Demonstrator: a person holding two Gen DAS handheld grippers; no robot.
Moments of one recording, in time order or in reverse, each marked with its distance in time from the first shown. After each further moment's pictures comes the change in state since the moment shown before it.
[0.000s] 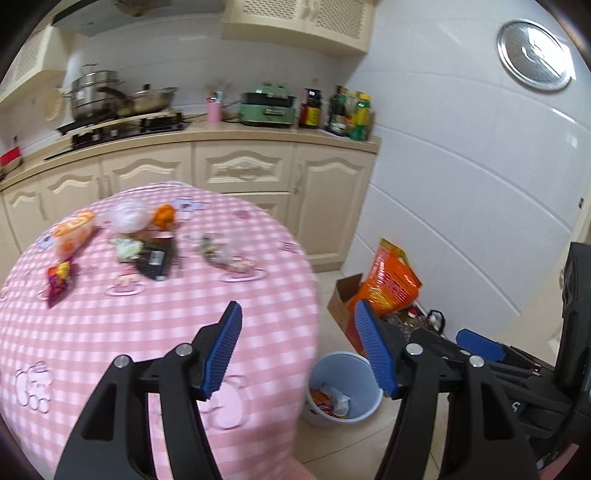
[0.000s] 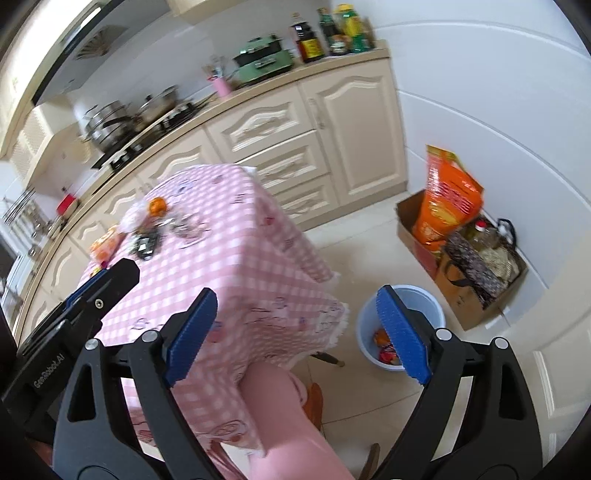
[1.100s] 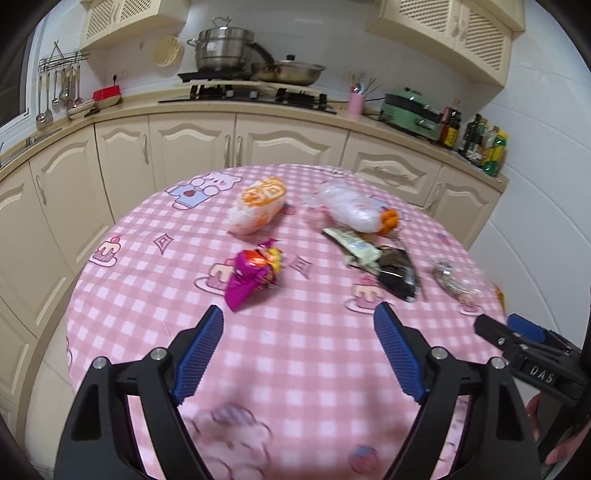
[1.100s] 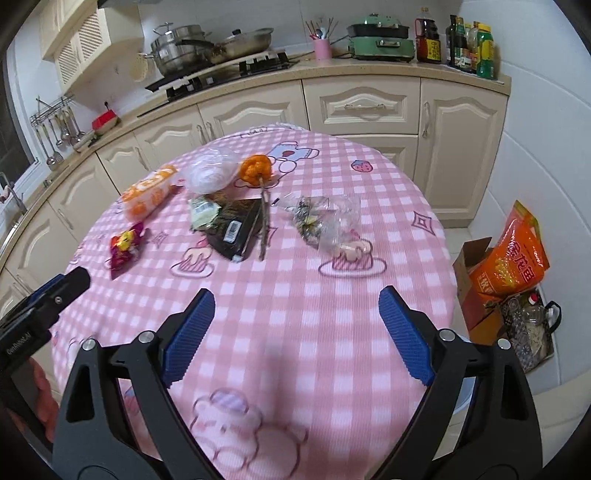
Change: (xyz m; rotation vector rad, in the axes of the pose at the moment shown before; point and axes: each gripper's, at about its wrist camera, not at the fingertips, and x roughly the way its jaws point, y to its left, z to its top) left arm 0.000 0.228 0.010 -0.260 0.052 0.308; right arm 0.128 0.157 0.026 -0.308 0.113 0.050
